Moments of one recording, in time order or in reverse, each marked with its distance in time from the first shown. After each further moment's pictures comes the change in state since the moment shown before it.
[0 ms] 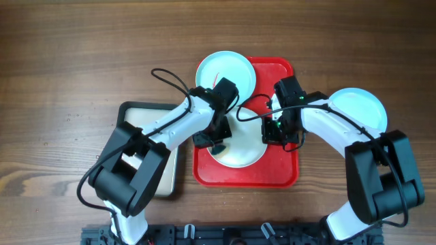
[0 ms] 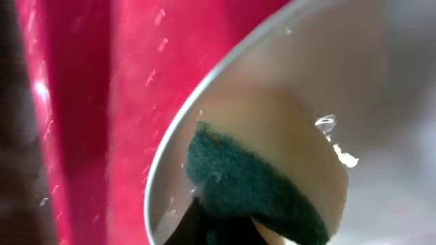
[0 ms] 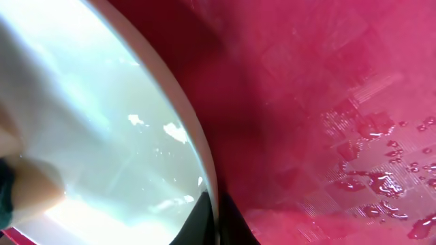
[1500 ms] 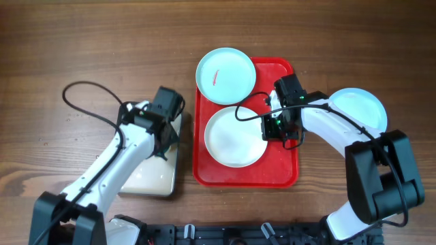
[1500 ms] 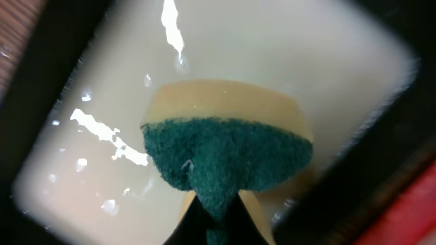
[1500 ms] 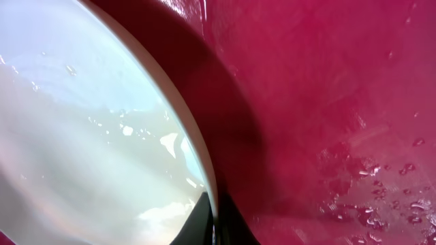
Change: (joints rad) left arm 0.257 -0.475 -0.341 -0.034 -0.370 -0.038; right arm -0.001 0.001 0.003 0.053 0.013 -0.058
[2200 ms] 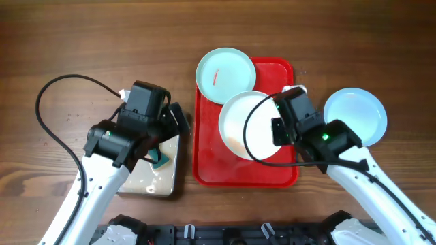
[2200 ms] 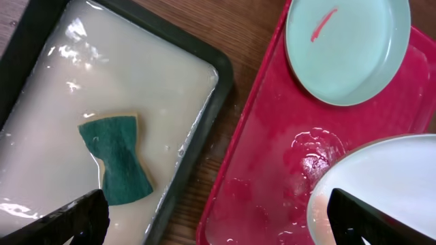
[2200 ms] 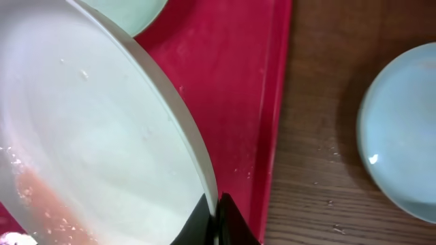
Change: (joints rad) left arm 0.001 -0.281 0.169 -0.082 0.211 0.130; right arm 0.213 -0.532 -0.008 -0.167 0.537 0.077
